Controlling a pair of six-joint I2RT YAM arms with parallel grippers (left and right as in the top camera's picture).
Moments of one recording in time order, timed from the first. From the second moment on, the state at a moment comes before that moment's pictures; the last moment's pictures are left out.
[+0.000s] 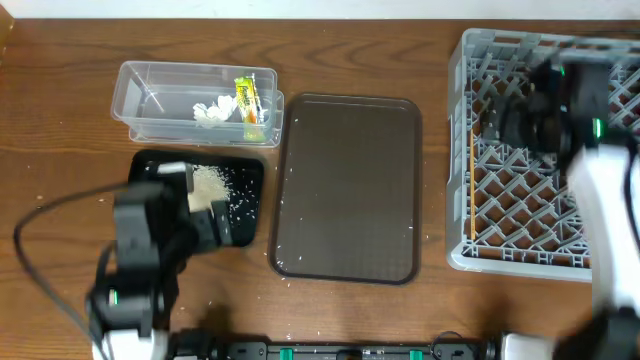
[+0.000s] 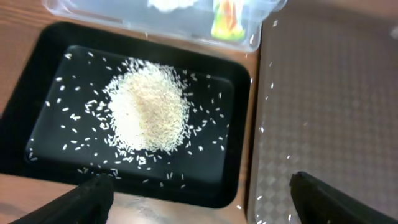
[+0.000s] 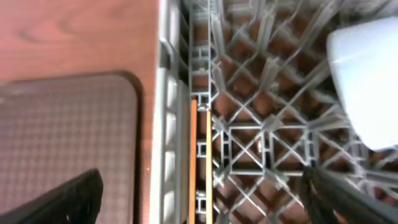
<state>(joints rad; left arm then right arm) 0.04 0.73 0.75 -0.85 0.11 -0.14 -0.13 1.44 1.16 -0.59 -0.18 0.10</state>
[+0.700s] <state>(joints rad) 0.04 0.54 0.70 -0.81 0.11 -0.14 -0.13 0.81 0.66 -0.76 -0.09 0.12</state>
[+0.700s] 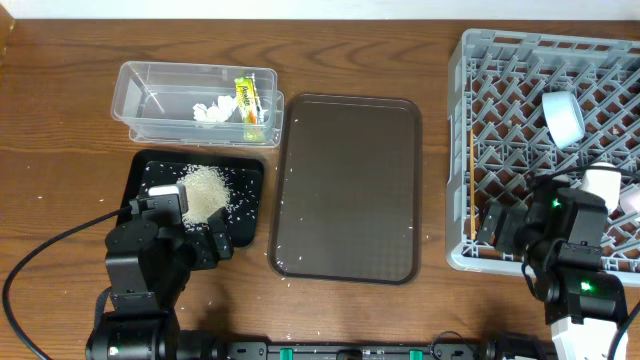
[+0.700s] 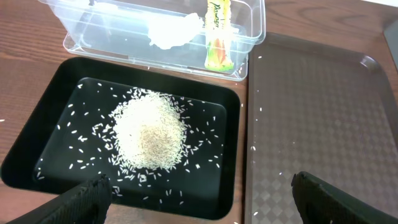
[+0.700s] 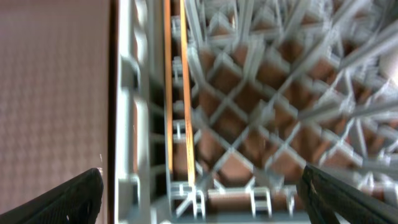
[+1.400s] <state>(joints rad) 0.04 0.54 0.70 -0.81 0.11 -0.14 -0.10 0.67 0.63 -0.77 -0.10 0.11</state>
